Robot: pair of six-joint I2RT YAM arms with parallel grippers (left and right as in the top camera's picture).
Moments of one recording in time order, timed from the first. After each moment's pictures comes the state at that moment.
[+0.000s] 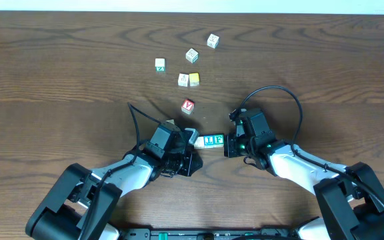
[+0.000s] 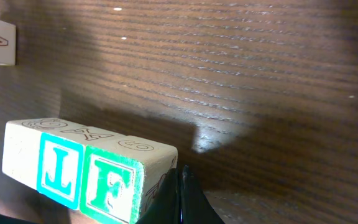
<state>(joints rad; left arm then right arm) -0.55 1.61 0.50 0.08 0.59 -0.43 0.47 1.62 0.61 0.00 -0.26 0.41</state>
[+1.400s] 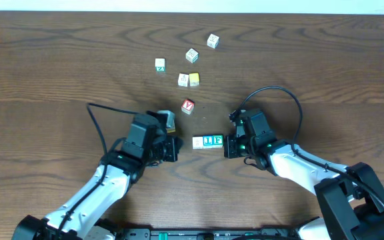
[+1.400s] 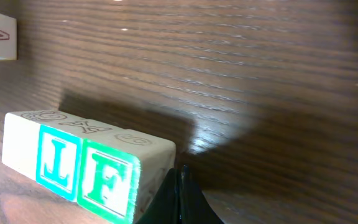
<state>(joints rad) -0.40 1.30 0.50 -0.06 0.38 -0.47 0.45 1.62 0.61 -0.03 -0.27 0.41</state>
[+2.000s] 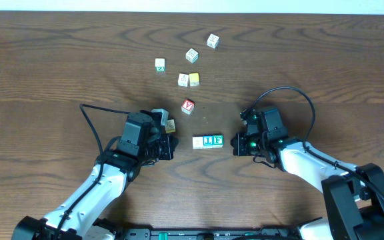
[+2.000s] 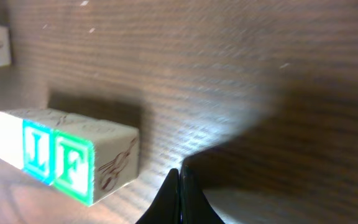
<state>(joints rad) -0.35 1.30 0.50 -0.08 0.40 -0.46 0.34 1.61 0.60 -0.08 -0.39 0.38</state>
